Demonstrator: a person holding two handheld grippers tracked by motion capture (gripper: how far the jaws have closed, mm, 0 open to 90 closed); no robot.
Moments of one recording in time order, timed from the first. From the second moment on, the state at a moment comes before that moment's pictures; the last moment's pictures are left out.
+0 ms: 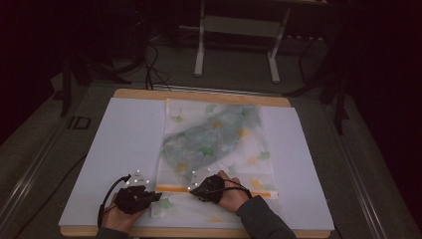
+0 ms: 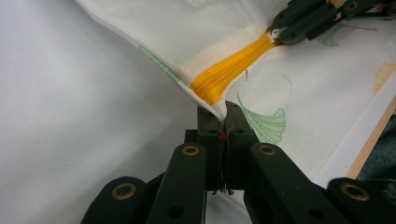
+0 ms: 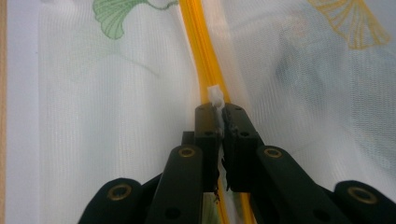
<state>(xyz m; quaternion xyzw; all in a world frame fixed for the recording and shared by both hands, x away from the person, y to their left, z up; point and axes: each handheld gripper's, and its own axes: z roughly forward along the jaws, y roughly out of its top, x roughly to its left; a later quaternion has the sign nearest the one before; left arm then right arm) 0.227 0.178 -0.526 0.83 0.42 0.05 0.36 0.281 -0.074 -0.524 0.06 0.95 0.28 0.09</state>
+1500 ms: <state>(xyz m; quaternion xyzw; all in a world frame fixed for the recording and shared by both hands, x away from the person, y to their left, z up) 0.226 0.179 -0.525 0.83 0.42 0.05 0.37 0.282 -0.092 -0.521 0.06 0.96 0.26 0.09</state>
